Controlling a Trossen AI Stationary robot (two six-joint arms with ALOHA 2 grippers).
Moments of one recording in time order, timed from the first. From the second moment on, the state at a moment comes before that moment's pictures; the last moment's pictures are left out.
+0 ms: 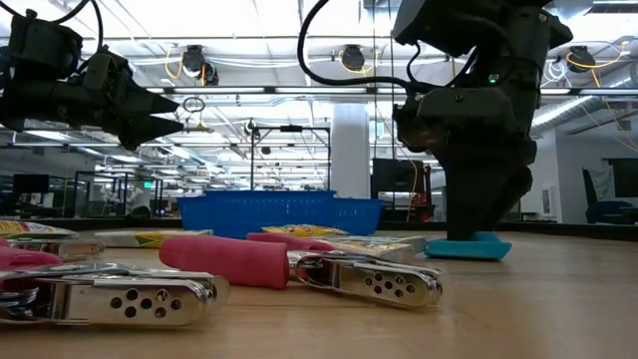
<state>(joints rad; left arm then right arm) 0.73 0.38 0.02 0.34 0.49 -0.16 0.29 1.79 0.97 -0.48 0.05 0.95</state>
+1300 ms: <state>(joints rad) 0.73 0.38 0.02 0.34 0.50 -0.16 0.24 1.63 0.96 -0.51 0.08 0.68</state>
